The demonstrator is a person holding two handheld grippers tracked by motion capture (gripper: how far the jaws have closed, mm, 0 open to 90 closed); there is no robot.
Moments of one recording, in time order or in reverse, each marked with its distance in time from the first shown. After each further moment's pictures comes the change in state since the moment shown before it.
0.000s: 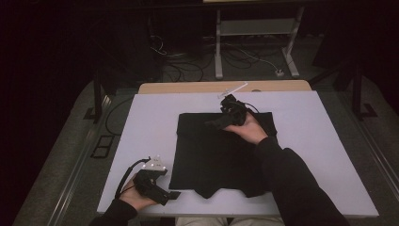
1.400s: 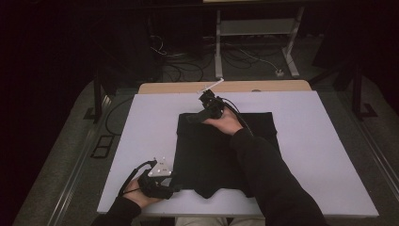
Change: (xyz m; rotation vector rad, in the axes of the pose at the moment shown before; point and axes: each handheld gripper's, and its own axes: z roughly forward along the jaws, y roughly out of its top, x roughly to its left) left arm -0.007 0.003 0.009 -0.004 0.100 0.188; right arm -0.001 0.036 0.068 -0.009 0.012 0.001
